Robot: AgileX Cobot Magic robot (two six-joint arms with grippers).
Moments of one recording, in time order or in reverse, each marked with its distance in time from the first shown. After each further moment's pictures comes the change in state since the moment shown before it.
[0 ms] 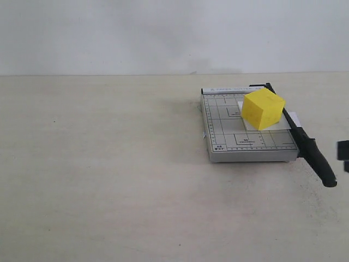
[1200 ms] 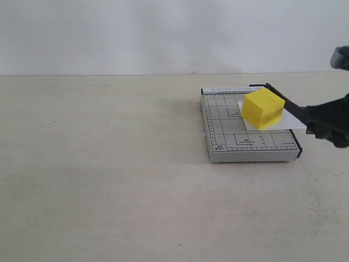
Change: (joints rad) left arm 0.000 0.000 0.000 0.000 0.000 0.000; right arm 0.000 0.592 -0.325 -0.099 -0.071 -0.061
